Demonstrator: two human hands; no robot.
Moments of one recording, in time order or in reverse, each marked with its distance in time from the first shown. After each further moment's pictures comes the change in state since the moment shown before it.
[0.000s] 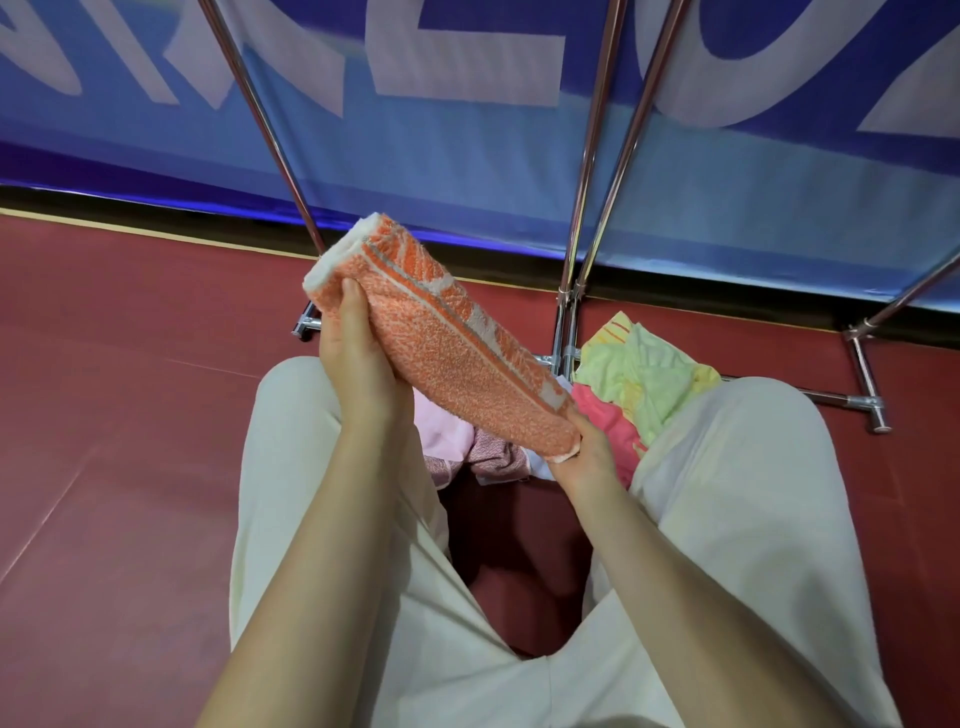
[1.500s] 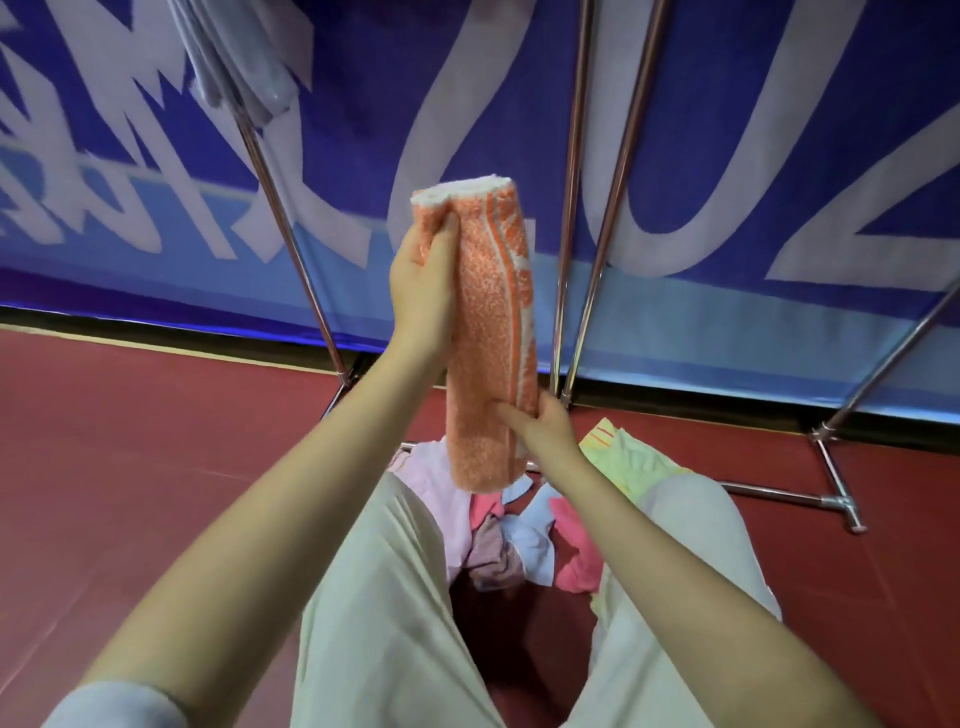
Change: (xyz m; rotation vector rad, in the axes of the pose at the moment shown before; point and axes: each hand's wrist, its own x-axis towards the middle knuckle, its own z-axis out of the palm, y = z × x) left_hand -0.003 0.122 0.149 0.208 -0.349 0.237; right_hand -0.098 -0.081 0.141 -0.900 -0.294 -0.567
